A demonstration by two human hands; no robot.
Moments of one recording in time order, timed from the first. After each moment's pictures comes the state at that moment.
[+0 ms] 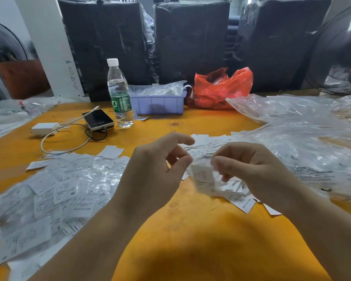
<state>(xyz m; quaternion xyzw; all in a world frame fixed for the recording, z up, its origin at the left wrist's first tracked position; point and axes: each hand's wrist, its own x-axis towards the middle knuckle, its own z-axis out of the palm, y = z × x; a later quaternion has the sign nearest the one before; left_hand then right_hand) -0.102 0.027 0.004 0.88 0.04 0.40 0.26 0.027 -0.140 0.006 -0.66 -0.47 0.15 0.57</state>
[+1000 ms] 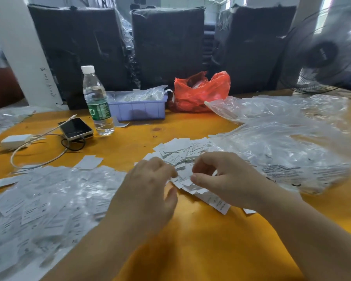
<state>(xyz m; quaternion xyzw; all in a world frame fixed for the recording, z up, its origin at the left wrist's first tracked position) -0.096 0.007 -0.010 0.96 0.09 0.24 0.10 0.032 -0.144 0.002 -0.81 -0.44 0.05 0.38</state>
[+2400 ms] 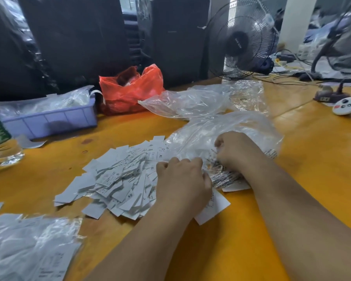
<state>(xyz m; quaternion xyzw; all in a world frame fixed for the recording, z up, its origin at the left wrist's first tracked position) 0.052 -0.097 -0.036 0.99 -0.01 0.13 0.10 0.138 -0.222 -0.009 -0.98 -0.06 -0.04 0.20</state>
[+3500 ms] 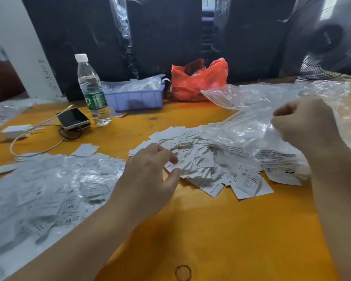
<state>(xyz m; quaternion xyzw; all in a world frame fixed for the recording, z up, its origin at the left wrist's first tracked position) -0.083 -0.008 -0.022 0.94 0.11 0.25 0.21 0.121 -0.226 0.024 -0.89 -0.13 -0.22 0.38</state>
